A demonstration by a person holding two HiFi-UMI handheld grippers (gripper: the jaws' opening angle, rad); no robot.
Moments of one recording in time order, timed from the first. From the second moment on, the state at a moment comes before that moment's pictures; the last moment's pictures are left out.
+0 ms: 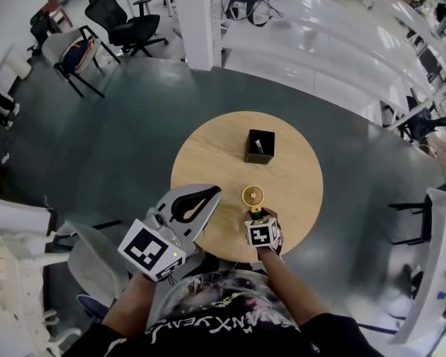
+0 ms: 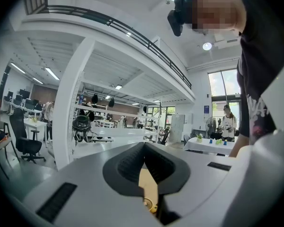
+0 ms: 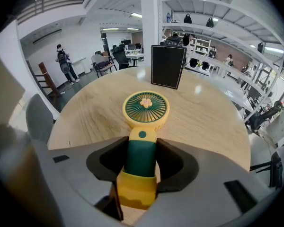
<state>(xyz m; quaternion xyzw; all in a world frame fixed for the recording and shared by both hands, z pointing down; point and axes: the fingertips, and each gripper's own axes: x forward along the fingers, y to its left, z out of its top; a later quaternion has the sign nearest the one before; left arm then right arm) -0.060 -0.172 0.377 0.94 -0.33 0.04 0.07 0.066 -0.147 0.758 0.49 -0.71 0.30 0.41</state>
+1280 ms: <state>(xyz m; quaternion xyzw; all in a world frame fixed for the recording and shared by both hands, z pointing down) -0.045 -0.167 0.371 0.95 -0.32 0.04 0.06 0.044 -0.172 0.625 0.48 -0.81 0.21 0.27</state>
